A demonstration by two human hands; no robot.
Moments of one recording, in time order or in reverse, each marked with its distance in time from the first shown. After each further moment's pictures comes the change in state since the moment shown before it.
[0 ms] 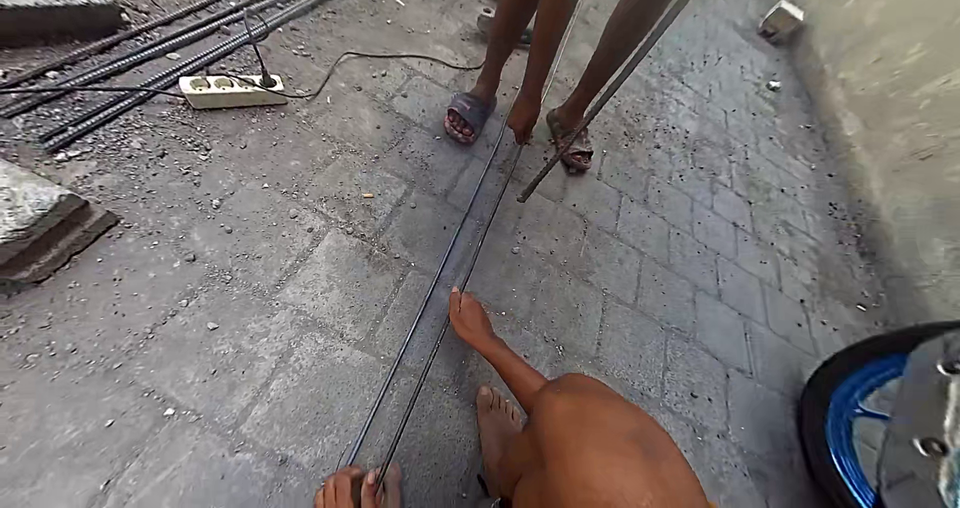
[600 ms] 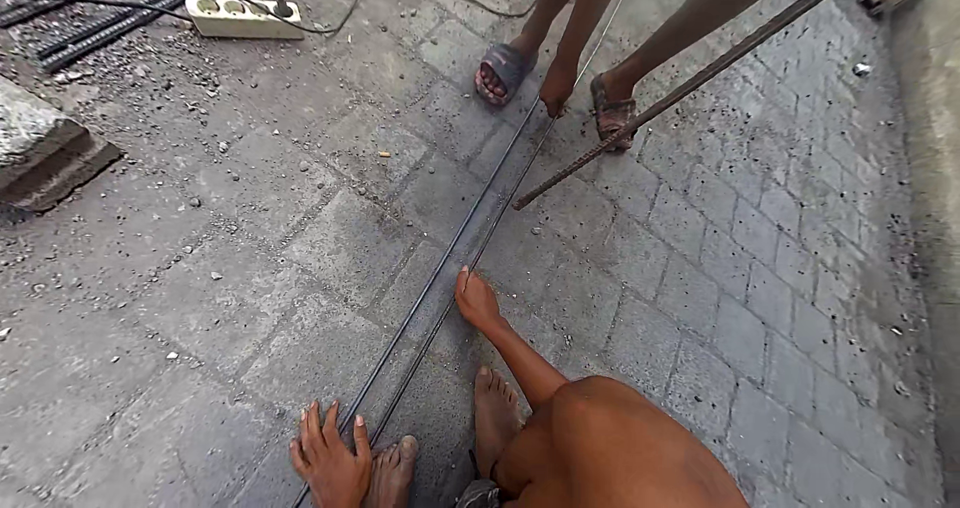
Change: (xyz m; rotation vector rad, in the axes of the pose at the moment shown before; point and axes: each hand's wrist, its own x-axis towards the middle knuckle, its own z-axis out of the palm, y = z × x) left_hand 0.015 -0.012 0.041 0.239 0.274 -0.129; right_hand 0.018 0.013 0.016 -0.199 -0.032 -0.022
